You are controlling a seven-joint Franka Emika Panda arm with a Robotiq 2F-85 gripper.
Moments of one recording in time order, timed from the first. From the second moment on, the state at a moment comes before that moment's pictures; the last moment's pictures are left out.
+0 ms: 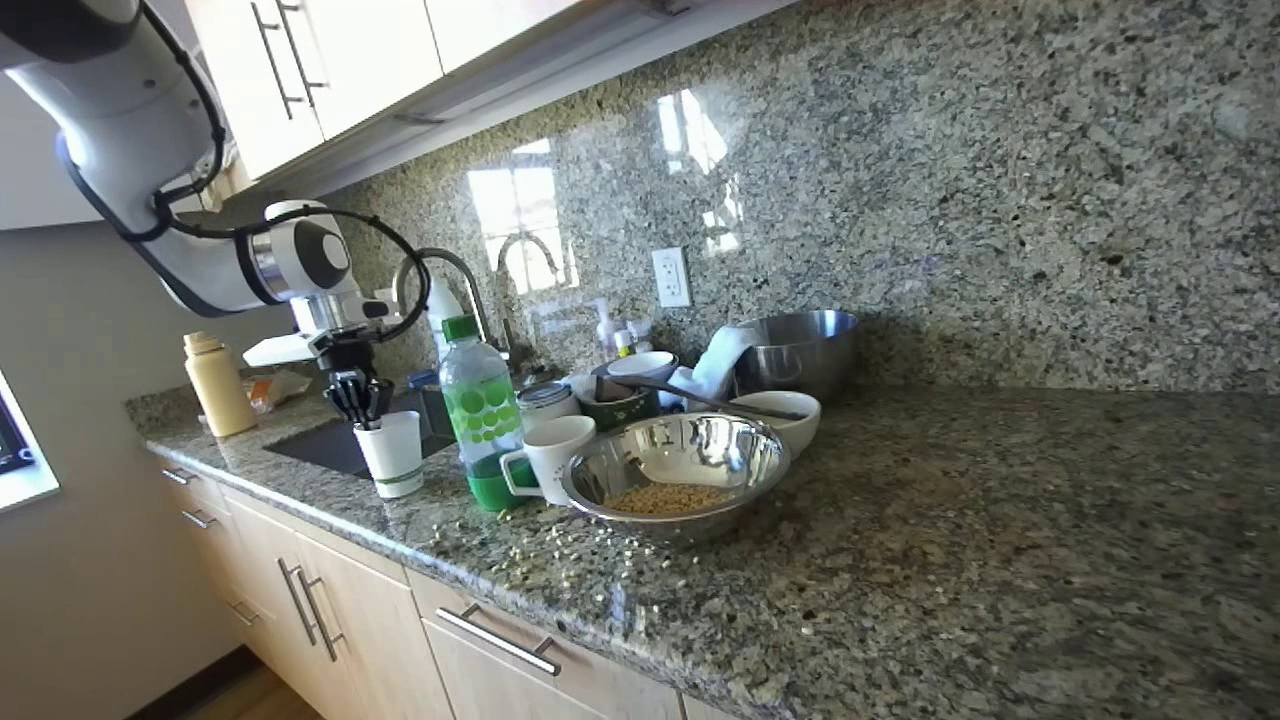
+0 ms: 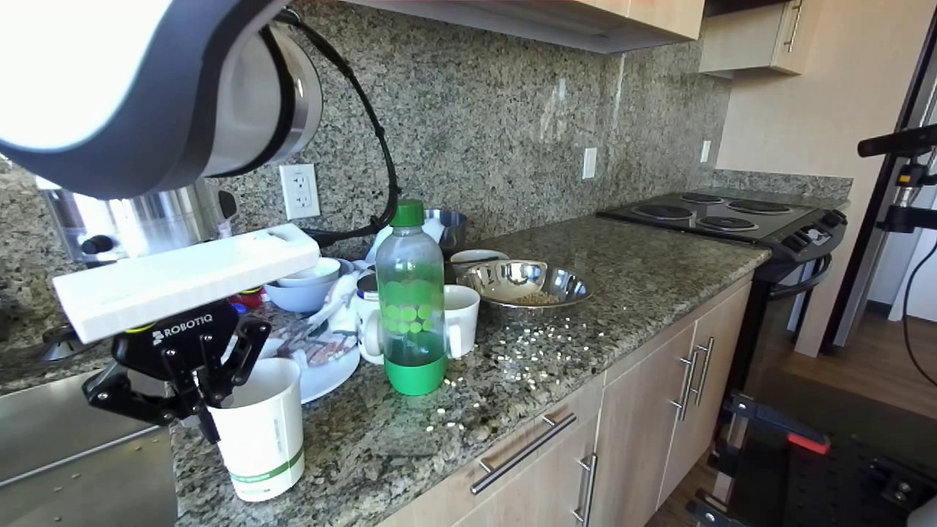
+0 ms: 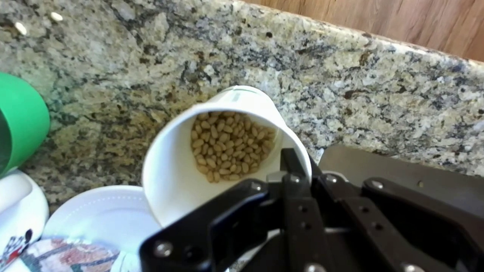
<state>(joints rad) 0.50 0.62 0.12 -1.63 -0.11 2.22 0.60</state>
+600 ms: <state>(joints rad) 0.51 0.61 0.10 -1.64 -0.12 2.23 0.60</state>
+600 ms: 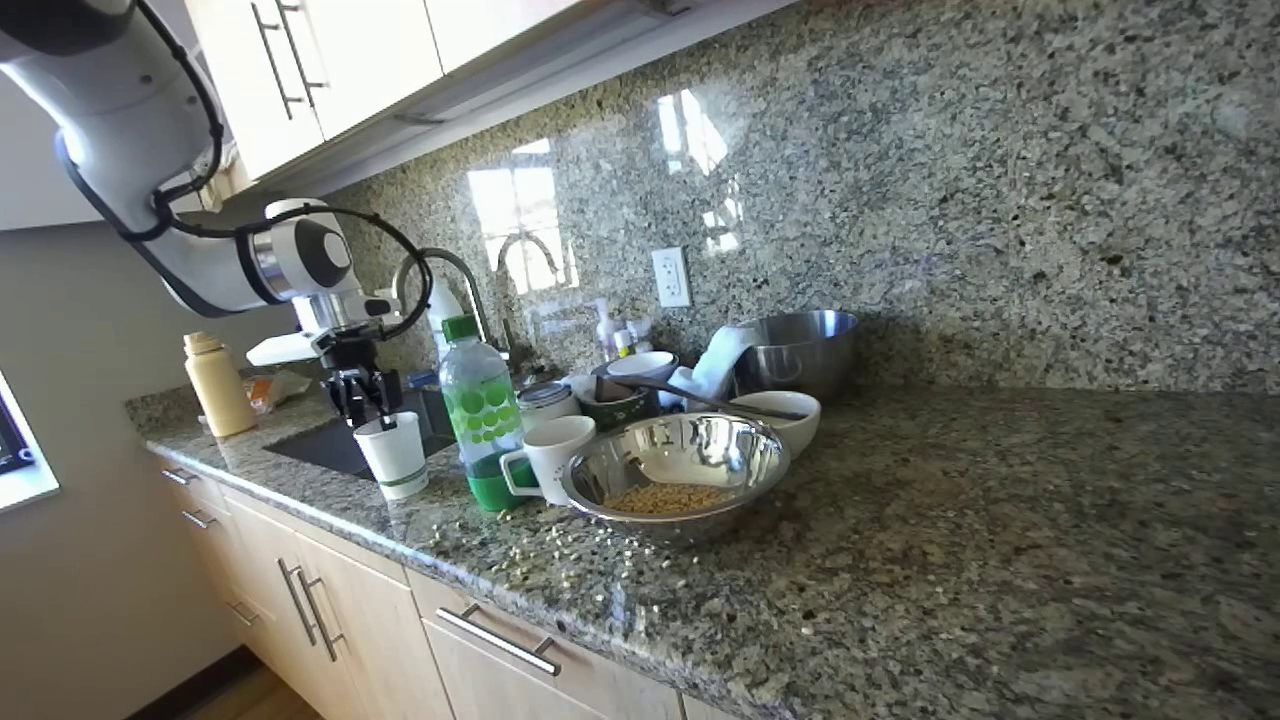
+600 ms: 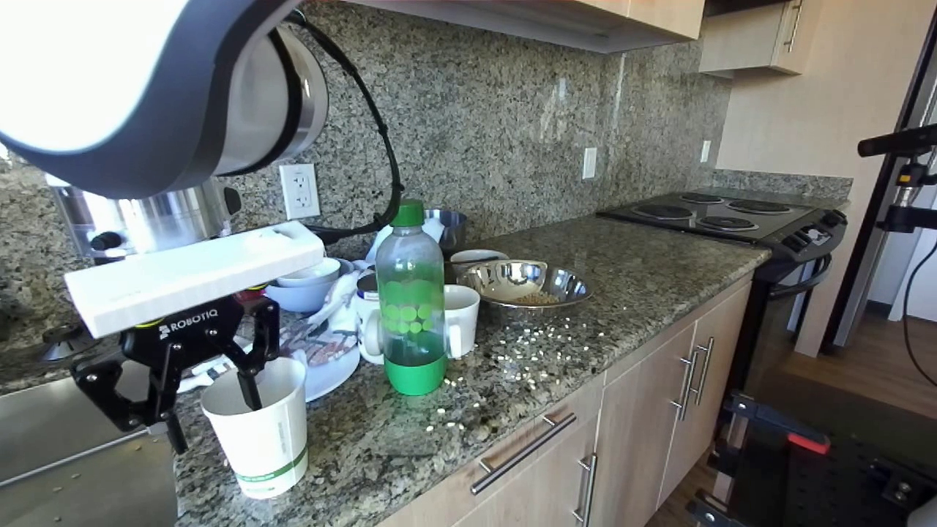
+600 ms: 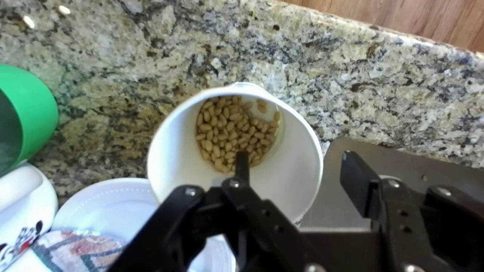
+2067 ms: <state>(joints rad) 0.39 0.02 0.17 -1.84 -0.05 1.81 1.06</state>
